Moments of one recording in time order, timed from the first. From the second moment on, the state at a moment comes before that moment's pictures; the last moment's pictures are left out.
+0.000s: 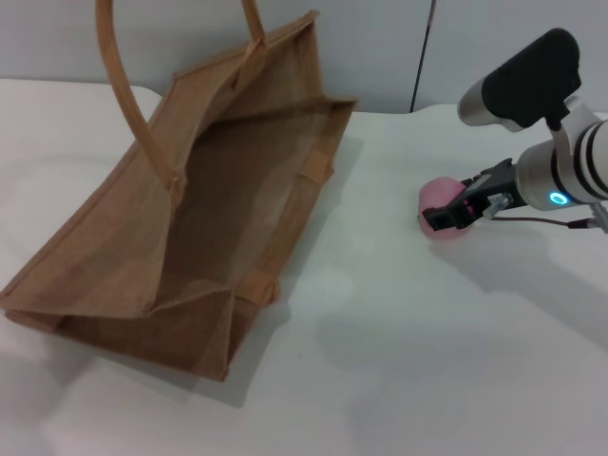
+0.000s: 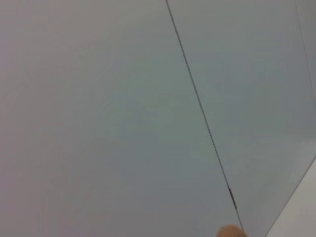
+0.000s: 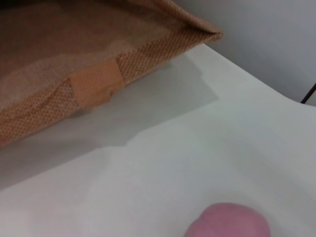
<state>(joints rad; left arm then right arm) -0.58 -2.03 0.80 1.58 -1.02 -1.38 1.23 0.78 2.02 -1.61 -0.84 0.69 0.85 -0.60</state>
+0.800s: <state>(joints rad) -0.59 -2.04 0.80 1.58 -1.03 -1.38 1.24 0.76 2.03 -1.66 -1.07 0.73 0.84 -0.60</state>
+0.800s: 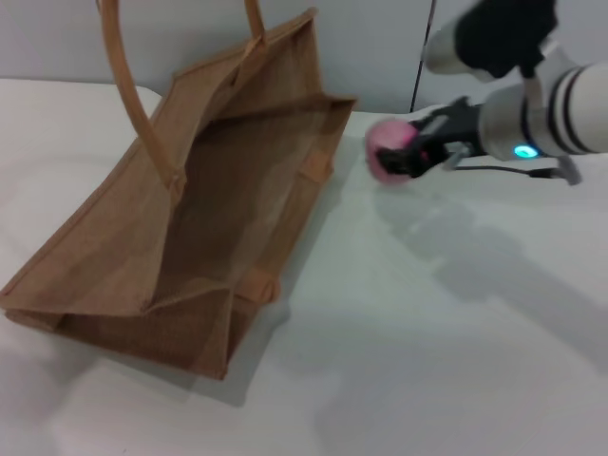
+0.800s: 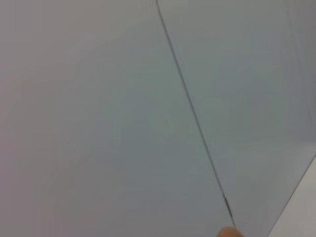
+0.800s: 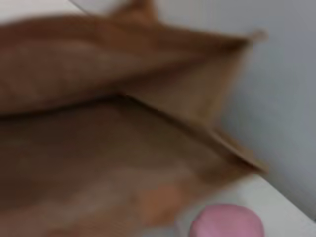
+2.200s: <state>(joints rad) -0.61 -2.04 0.91 1.56 -1.06 -1.31 1.23 0.95 2.03 -1.95 -0.84 1.11 0.67 -0.78</state>
